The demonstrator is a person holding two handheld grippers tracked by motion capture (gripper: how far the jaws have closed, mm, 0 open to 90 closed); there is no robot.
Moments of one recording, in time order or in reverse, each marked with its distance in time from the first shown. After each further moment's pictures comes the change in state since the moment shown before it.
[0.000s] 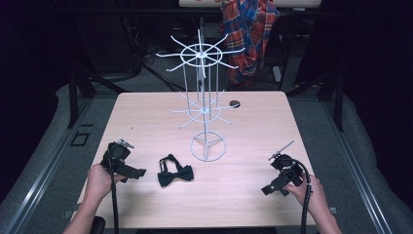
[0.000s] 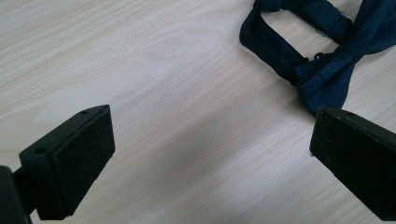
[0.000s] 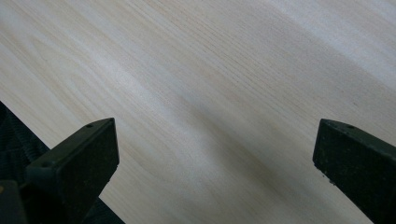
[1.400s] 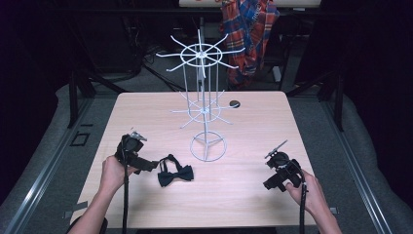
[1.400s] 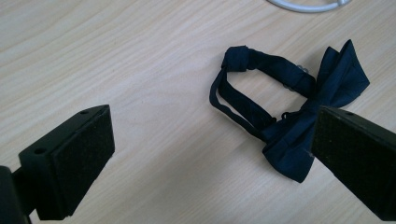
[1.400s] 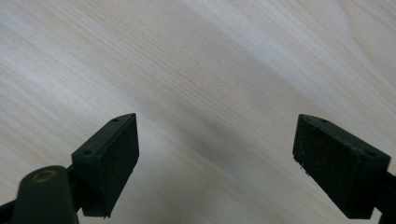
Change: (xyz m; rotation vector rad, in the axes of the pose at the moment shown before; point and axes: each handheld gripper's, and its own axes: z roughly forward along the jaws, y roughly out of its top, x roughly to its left) left arm -0.020 0.035 0.011 -0.077 -0.028 0.044; right arm 0.015 0.011 -0.002 0.003 -0.282 -0.022
